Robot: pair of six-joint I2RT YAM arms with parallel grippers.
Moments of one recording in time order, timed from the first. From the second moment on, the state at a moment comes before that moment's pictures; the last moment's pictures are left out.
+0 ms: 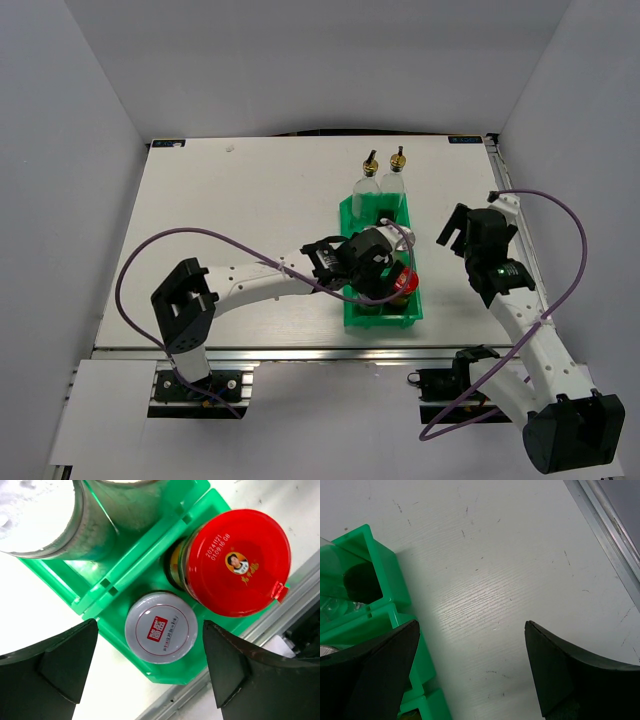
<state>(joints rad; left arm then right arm) -1.13 1.75 1.37 -0.46 -0.17 -0.32 0.20 0.89 0.72 -0.39 0.39 0.40</state>
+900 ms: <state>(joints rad) -0.53 0.99 0.90 -0.39 -0.92 -0.62 0.20 0.84 0.72 -0.38 0.43 0.42</state>
